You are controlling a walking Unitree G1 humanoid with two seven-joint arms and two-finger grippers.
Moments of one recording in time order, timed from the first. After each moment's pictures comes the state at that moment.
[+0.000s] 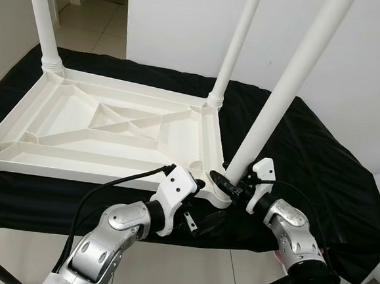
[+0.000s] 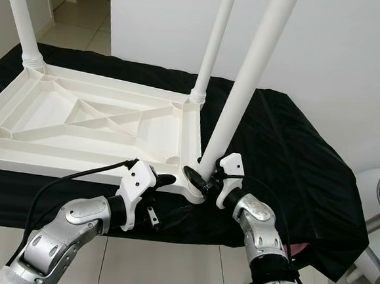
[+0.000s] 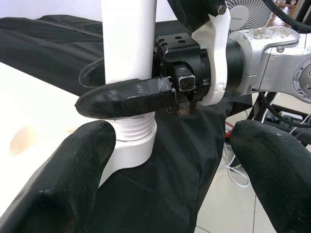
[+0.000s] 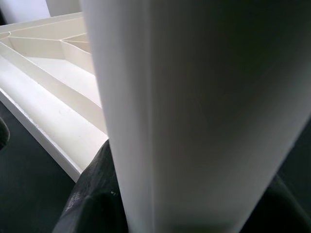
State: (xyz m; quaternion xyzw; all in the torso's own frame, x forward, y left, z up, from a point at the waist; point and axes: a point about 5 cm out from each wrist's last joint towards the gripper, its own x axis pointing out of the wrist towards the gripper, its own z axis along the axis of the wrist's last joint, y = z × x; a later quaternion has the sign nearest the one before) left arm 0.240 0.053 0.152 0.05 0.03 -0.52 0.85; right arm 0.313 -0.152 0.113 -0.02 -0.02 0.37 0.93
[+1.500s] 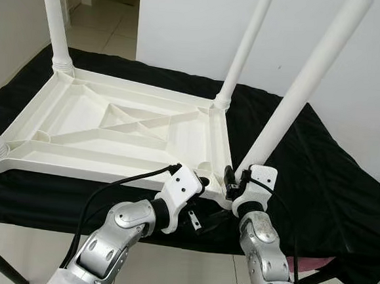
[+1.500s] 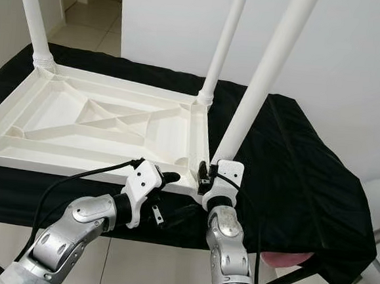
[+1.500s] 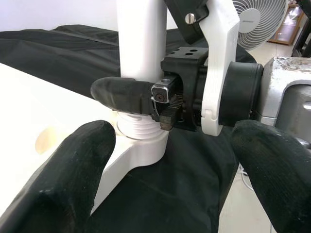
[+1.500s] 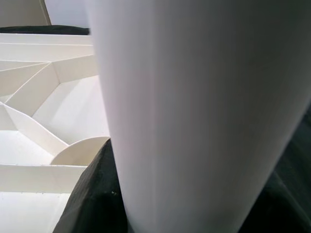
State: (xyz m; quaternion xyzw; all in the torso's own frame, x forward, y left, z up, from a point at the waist) left arm 0.246 0.045 0.150 0.07 0.01 -0.53 0.85; right arm 0.289 -0.125 0.113 0.06 0.01 0.00 1.00
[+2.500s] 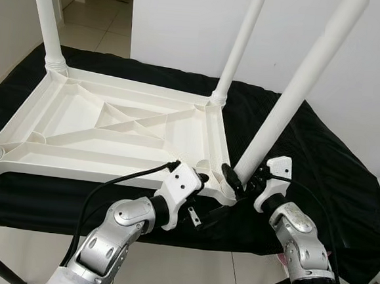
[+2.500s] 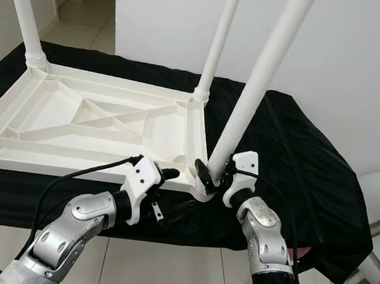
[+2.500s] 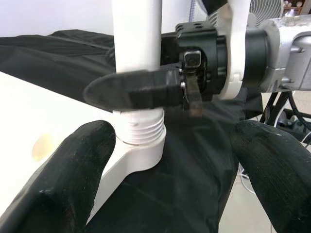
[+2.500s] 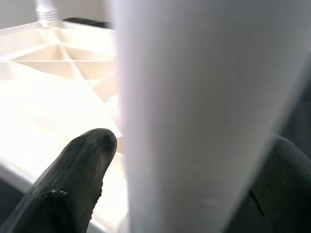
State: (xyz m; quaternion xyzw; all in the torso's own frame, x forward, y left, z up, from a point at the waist) left arm 0.249 0.045 0.155 0.07 -0.01 -0.52 0.85; right arm 0.305 -0.158 0.133 -0.01 -0.03 0.28 0.96
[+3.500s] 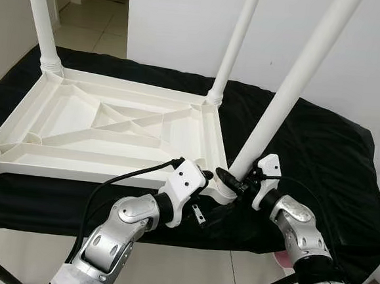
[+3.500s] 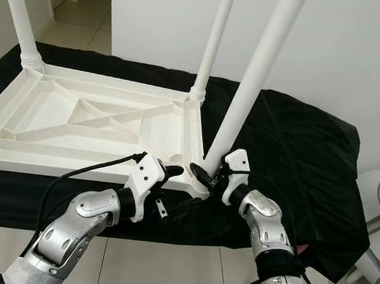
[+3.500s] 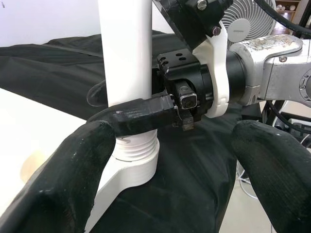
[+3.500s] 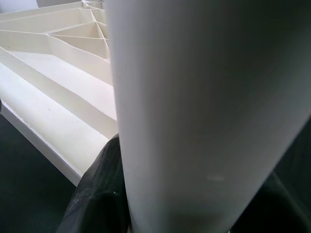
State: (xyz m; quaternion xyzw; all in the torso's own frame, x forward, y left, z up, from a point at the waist) left arm 0.251 0.041 0.159 0.07 -0.01 -0.52 0.85; right arm 0.319 -0.160 0.120 -0.04 -0.01 0.36 0.93
